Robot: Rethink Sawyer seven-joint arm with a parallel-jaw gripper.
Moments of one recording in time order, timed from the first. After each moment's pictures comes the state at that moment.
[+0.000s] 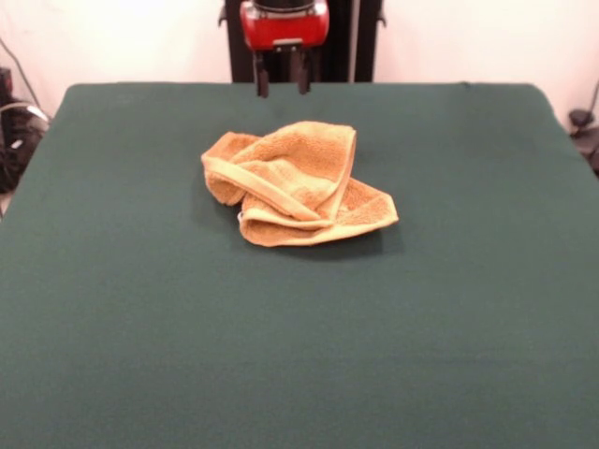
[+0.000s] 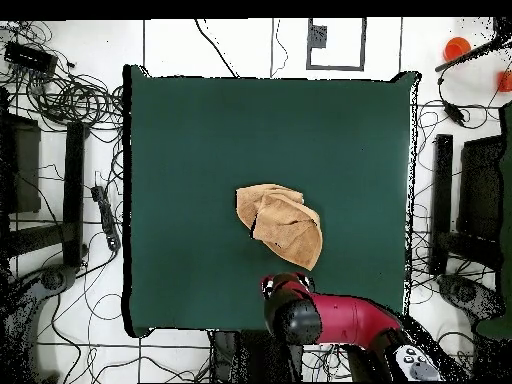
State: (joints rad) arm -0.50 -0.71 0.11 2.14 -0.42 0.14 1.57
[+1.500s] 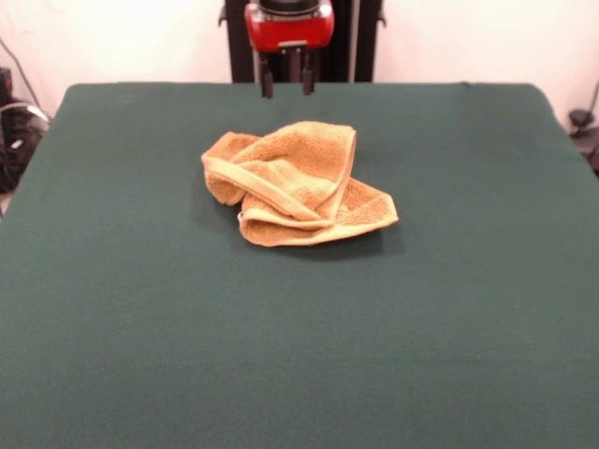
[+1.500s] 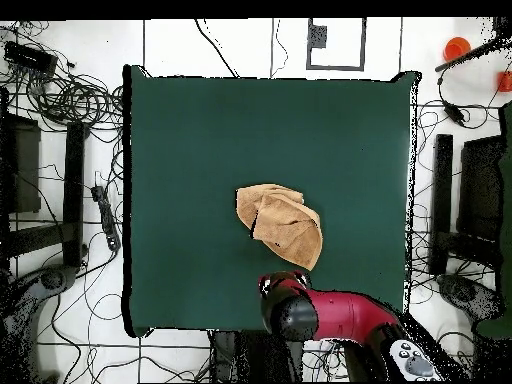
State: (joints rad) arm -0.48 -0.71 0.11 2.12 -0.42 0.18 1.57
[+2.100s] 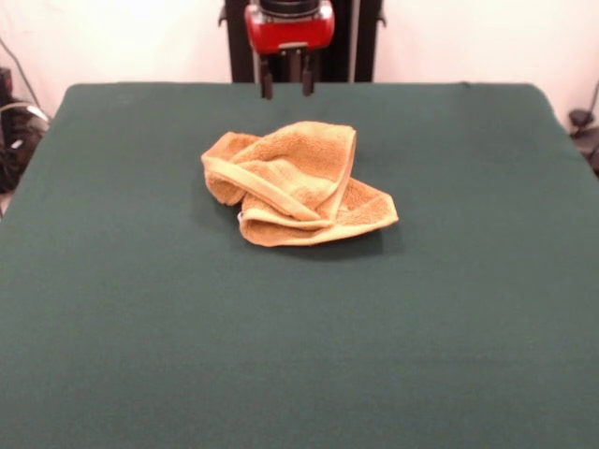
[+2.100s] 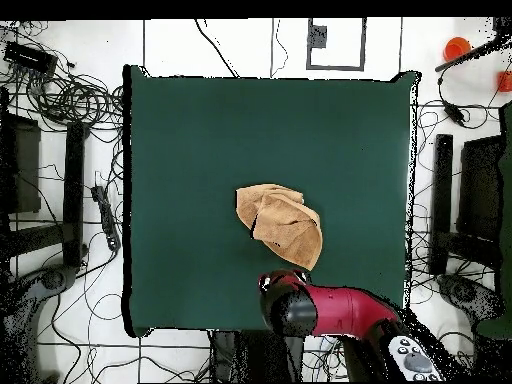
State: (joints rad) arm -0.47 -0.71 0.11 2.10 -0.42 0.22 1.57
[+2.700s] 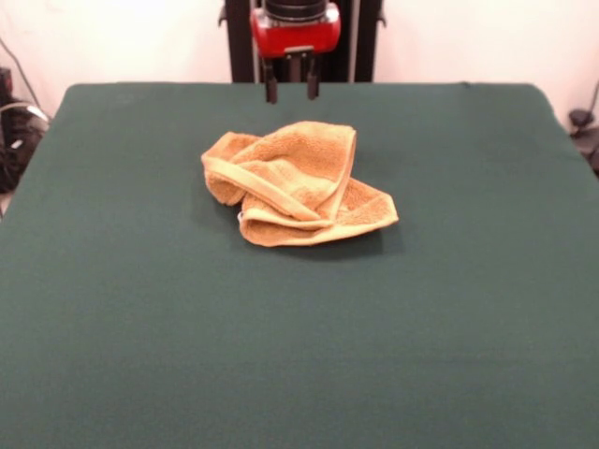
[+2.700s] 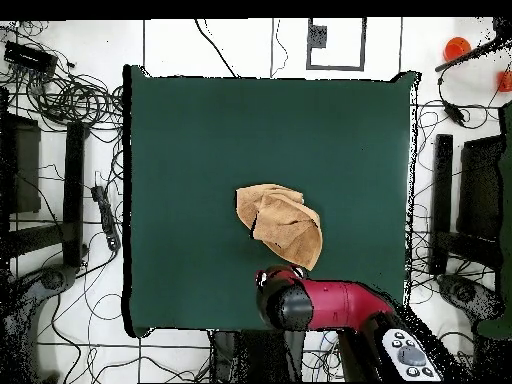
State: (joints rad) arm -0.45 -0.71 0.12 2.07 -0.42 0.25 1.57
